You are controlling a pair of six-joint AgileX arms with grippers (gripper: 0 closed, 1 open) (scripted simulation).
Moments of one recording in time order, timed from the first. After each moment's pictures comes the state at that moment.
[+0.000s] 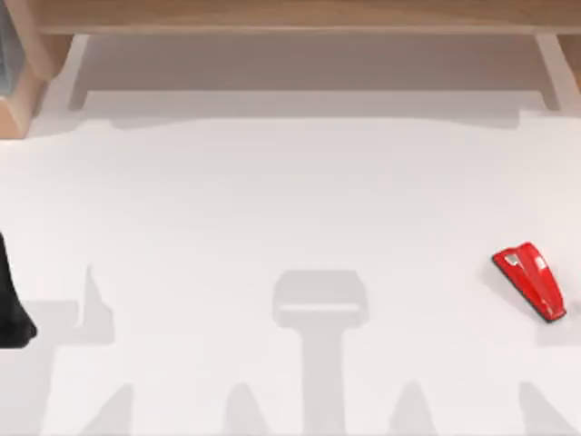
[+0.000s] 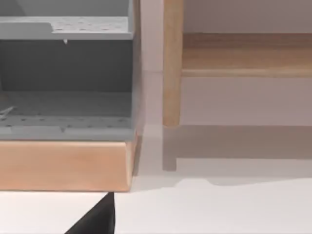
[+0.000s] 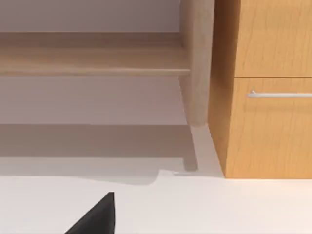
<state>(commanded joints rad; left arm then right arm) 0.00 0.00 0.00 0.00 0.00 0.00 0.00 0.00 0.00 0.00 0.00 0.00</state>
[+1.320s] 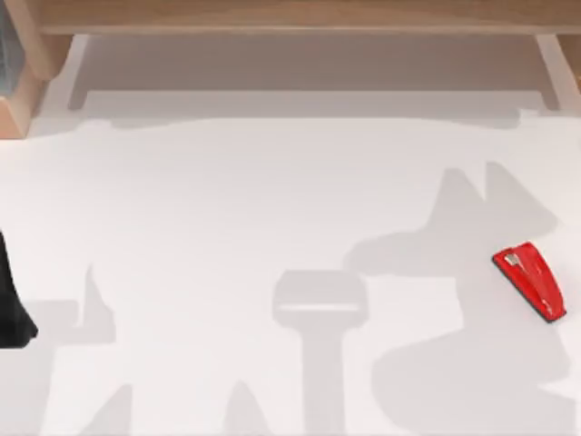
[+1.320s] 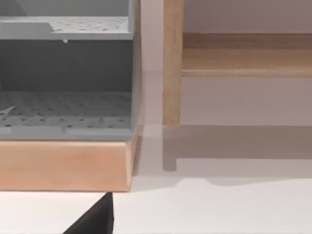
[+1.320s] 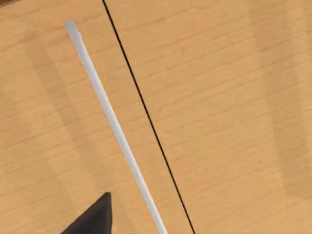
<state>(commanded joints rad) 0.00 0.00 0.00 0.00 0.00 0.00 -0.37 1.60 0.84 0.91 -0.24 -1.18</state>
